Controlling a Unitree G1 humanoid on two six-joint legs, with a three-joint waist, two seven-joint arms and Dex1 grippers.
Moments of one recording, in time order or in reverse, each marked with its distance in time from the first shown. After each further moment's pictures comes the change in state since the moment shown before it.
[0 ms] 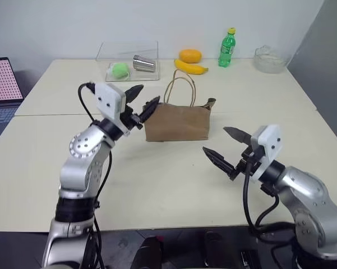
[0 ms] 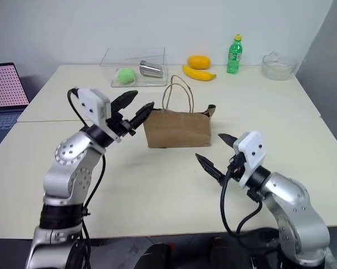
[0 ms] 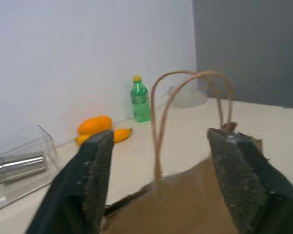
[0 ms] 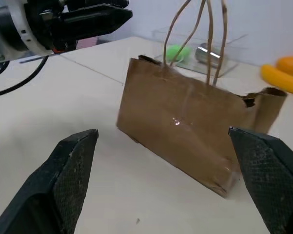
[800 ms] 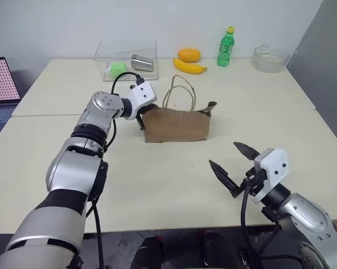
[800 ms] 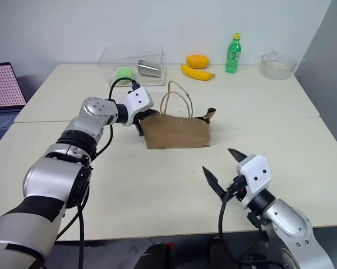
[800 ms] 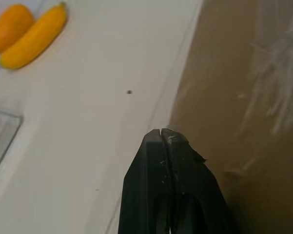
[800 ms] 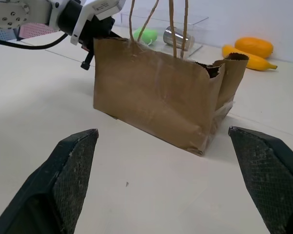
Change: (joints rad) left arm -0.705 0.035 -0.281 1.325 0.520 -0.459 -0.480; right arm 0.239 -0.081 0.058 -0.087 0.035 -0.121 -0.202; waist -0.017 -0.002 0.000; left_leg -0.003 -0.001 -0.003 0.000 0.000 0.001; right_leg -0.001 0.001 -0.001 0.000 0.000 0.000
